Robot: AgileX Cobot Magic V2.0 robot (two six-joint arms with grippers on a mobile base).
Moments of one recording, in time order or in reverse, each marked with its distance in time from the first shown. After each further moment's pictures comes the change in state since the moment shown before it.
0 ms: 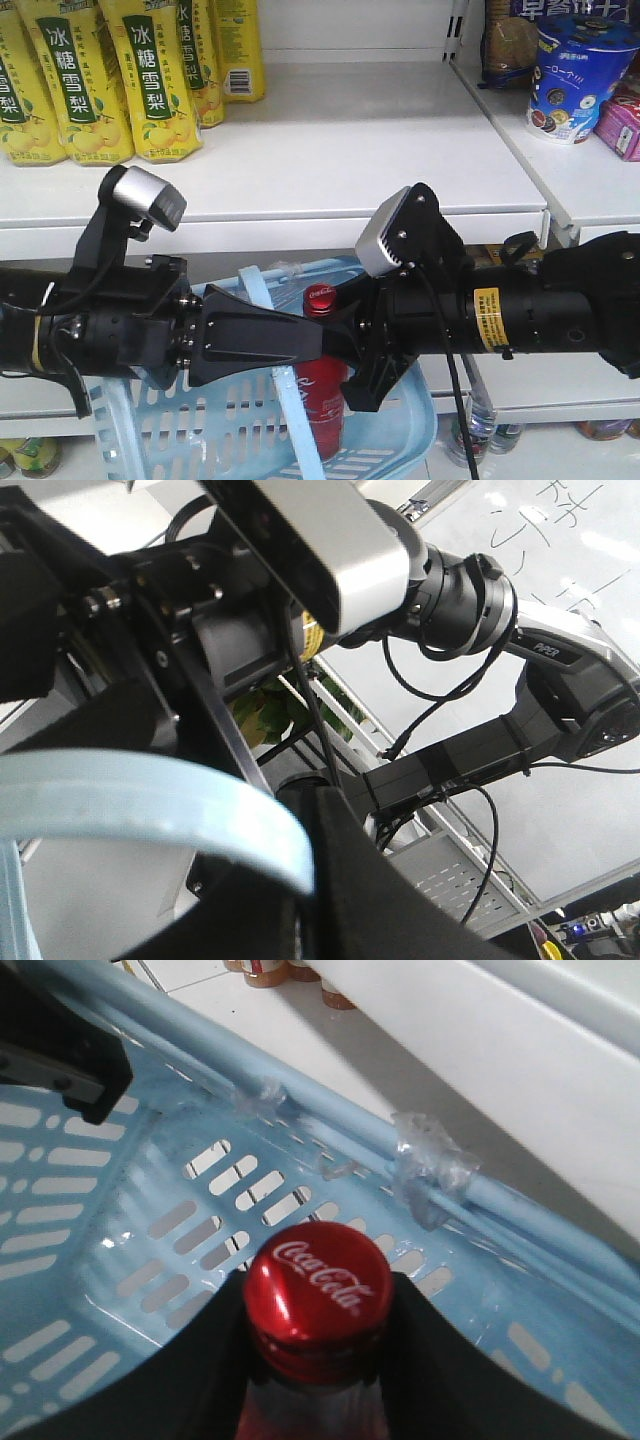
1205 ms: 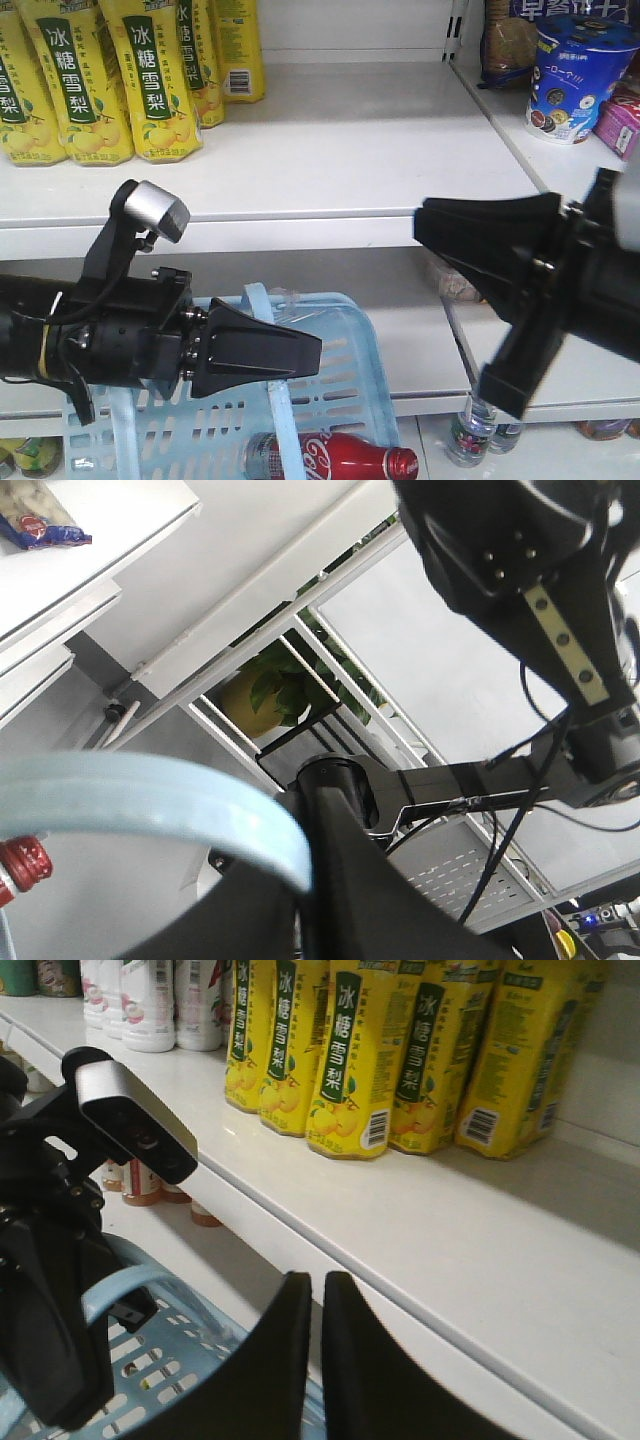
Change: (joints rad) left arm 0.000 0.007 0.011 0.038 0.018 -0.006; right arm 0.003 -0.536 0.118 0.017 0.266 0.071
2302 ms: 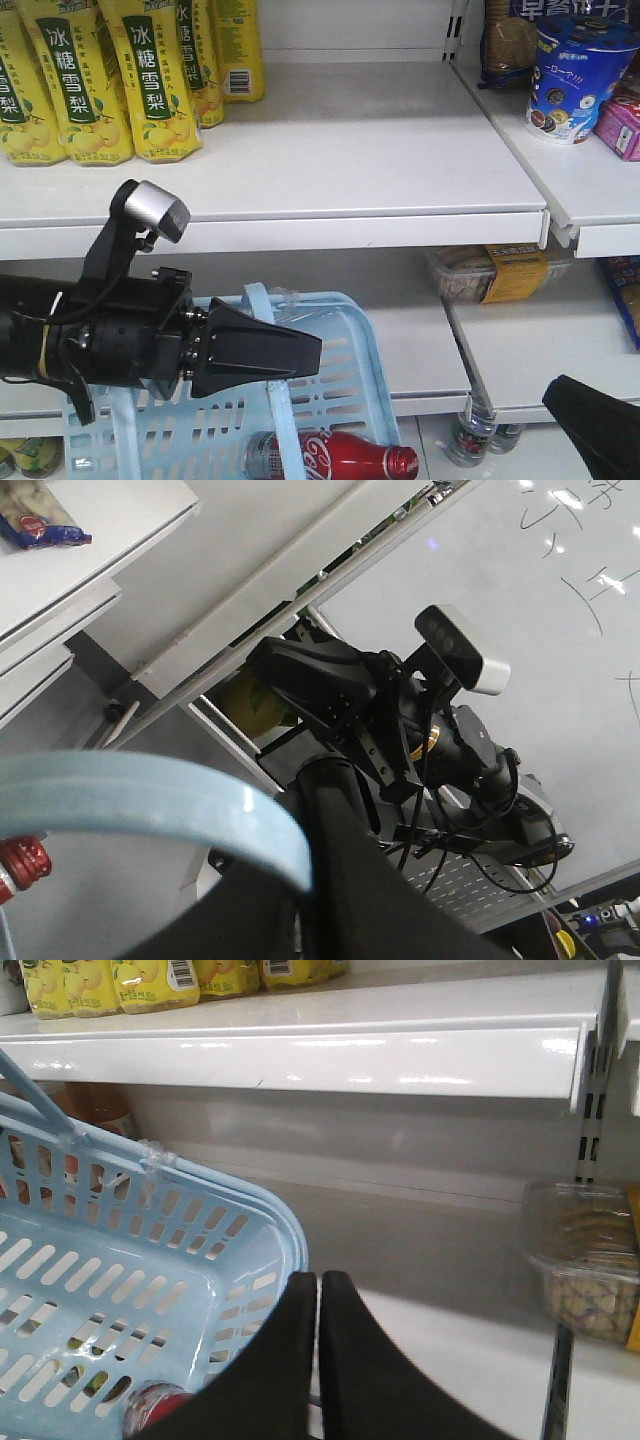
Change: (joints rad) left arm 0.000 0.000 0.000 0.000 -0.001 0.000; right arm 0.000 -0.498 0.571 0.026 0.303 0.217
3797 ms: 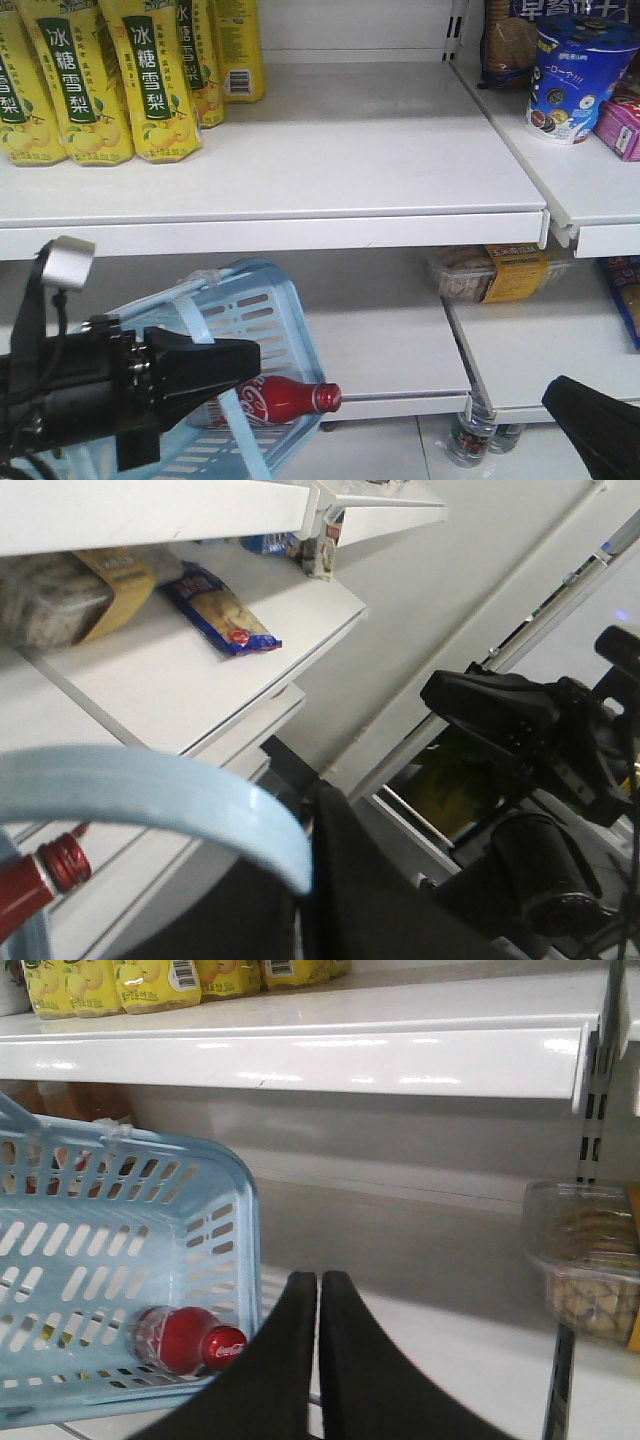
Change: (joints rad) left arm 0.000 -0.248 0.272 -0.175 0.362 0.360; right arm 0.000 0.000 0.000 0.000 -0.003 0.000
